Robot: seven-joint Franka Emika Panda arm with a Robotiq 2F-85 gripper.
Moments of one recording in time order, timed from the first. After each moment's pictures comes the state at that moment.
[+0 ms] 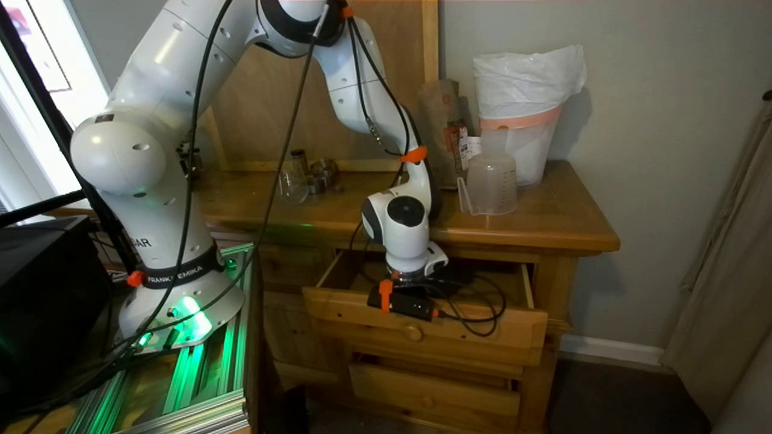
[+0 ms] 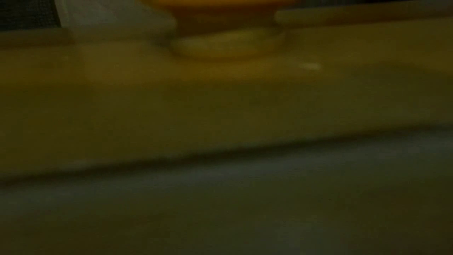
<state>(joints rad) 0.21 0.81 -0.19 -2.25 1.55 2.77 -2.36</state>
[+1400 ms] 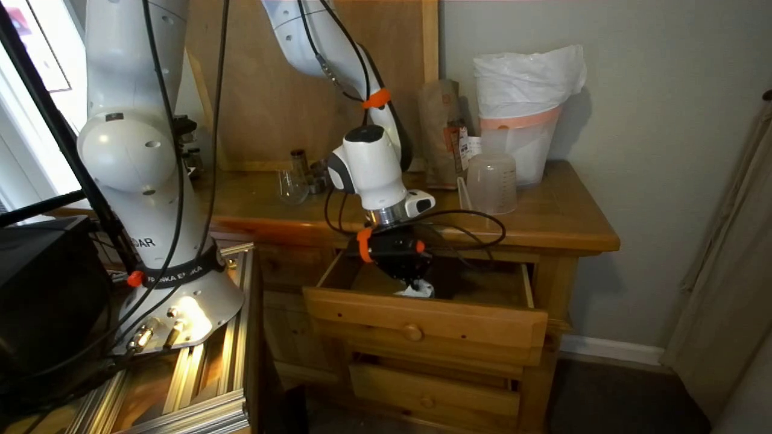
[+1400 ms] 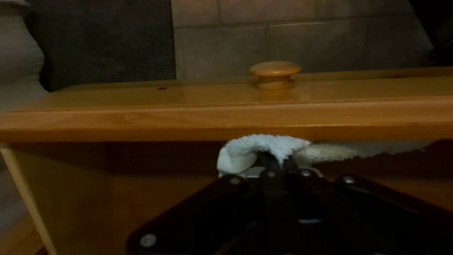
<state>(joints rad) 0.32 0.42 -0.25 -2.56 1.44 3.12 -2.23</state>
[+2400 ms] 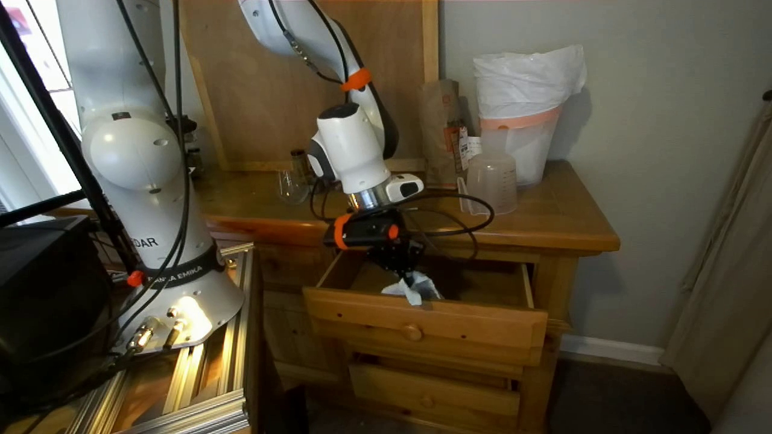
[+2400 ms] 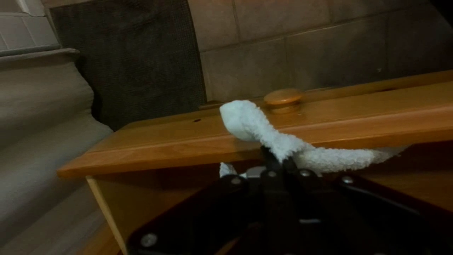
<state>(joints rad) 0.39 0.25 -0.35 -2.69 1.39 3.21 -2.08</state>
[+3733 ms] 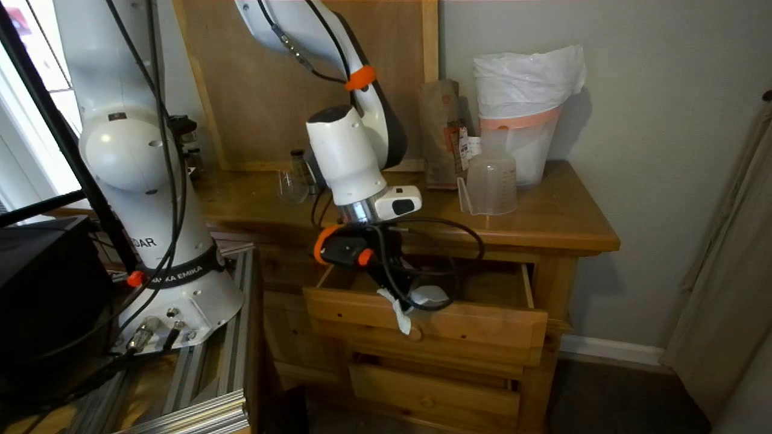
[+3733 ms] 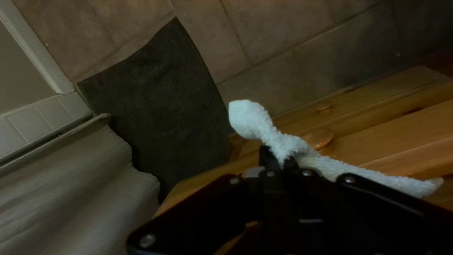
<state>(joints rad) 0.35 0.24 -0.46 -2.71 1.42 3.19 -1.98</state>
